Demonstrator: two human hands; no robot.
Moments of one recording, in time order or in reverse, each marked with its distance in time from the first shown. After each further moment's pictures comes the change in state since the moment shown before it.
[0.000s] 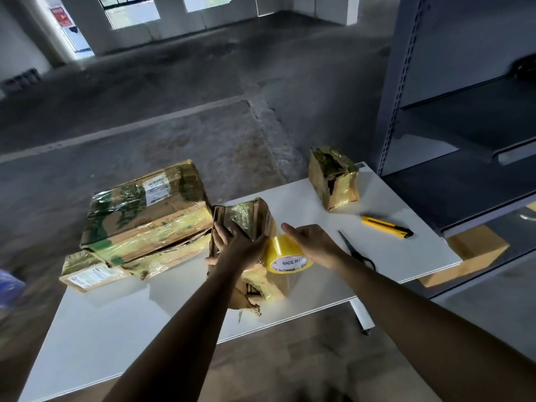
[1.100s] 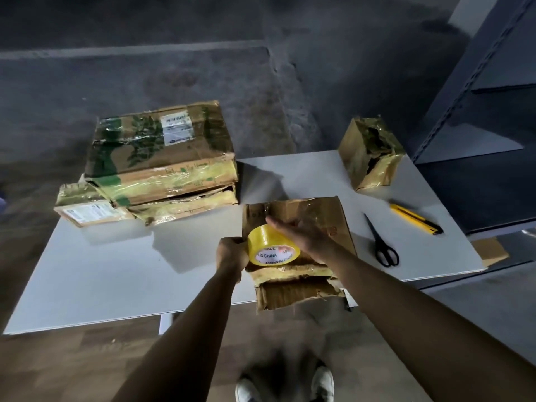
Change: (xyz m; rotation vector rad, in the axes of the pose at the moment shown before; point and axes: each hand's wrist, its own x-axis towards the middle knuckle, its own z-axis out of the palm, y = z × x) left_hand 0.021 -0.116 0.047 -0.776 0.036 -0.307; right_hand 0.023 -0.012 0.099 0.123 -0.291 0.005
